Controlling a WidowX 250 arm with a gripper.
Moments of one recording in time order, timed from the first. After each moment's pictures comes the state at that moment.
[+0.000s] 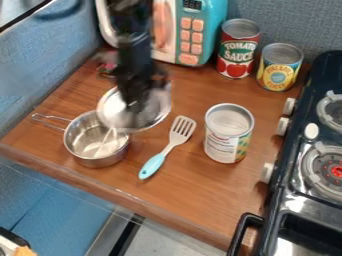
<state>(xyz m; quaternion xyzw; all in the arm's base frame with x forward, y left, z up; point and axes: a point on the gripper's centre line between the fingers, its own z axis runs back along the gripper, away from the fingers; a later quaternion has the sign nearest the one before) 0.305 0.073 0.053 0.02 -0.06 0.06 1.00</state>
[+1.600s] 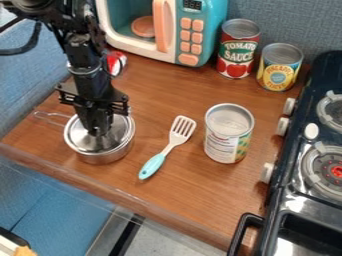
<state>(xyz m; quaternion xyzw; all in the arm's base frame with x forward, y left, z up) 0.278 0.102 0.020 0.01 -0.05 0.10 0.99</state>
